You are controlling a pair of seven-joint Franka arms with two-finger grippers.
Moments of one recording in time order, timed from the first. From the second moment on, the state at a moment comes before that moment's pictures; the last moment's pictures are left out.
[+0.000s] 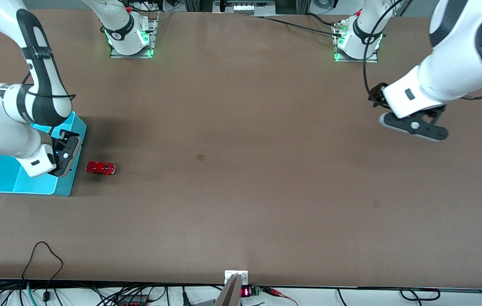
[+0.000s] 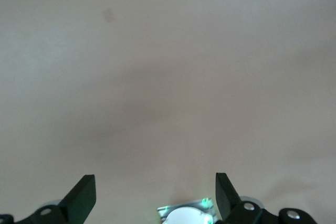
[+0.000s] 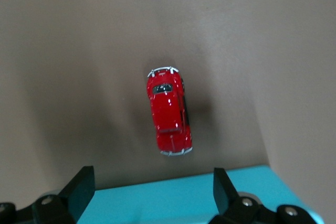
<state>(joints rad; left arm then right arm) -0.14 0.23 -0.09 -1.32 0.07 1.34 0.00 -0.05 0.41 -0.01 -1.85 -0.05 2.14 -1.35</state>
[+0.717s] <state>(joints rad) -0.07 0.05 -0.04 -1.62 0.04 1.62 -0.06 -0.05 0.50 0.02 -1.88 -0.05 2.25 -1.37</state>
